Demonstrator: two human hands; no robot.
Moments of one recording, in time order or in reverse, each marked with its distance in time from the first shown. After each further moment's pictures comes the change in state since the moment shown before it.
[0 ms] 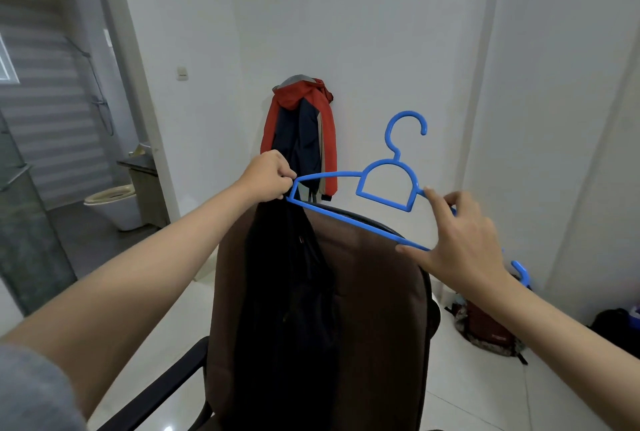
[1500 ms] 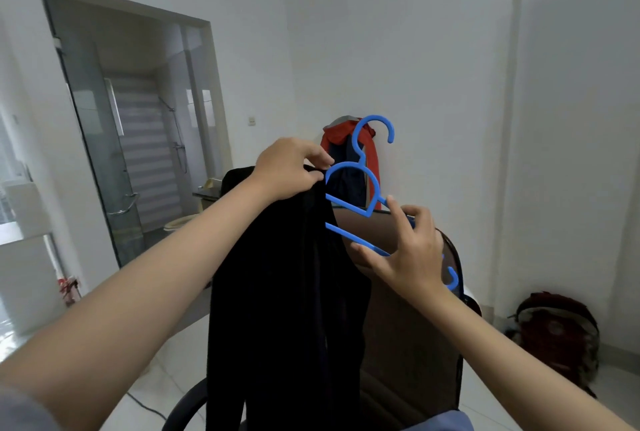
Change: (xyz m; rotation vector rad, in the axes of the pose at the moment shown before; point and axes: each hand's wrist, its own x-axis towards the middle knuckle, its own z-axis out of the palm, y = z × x) left_hand -0.212 0.092 -0.156 0.221 0.175 0.272; right_hand -0.088 -0.167 -0.083 0.399 0.373 -0.055
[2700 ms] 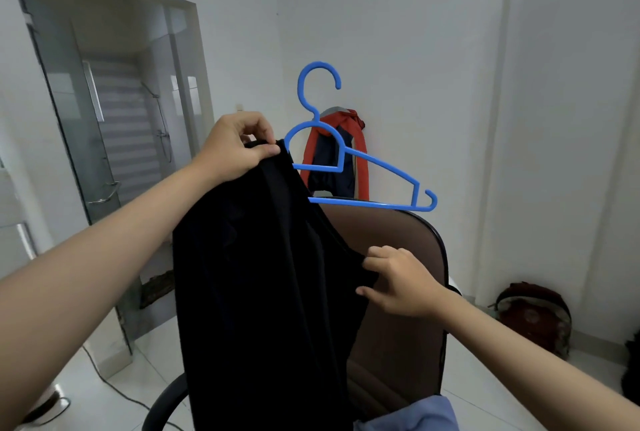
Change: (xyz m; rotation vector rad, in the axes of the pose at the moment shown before) left_hand -0.020 -0.037 -0.031 -0.276 0.176 0.025; right_hand -0.029 0.039 -0.003 0.107 -0.702 -0.348
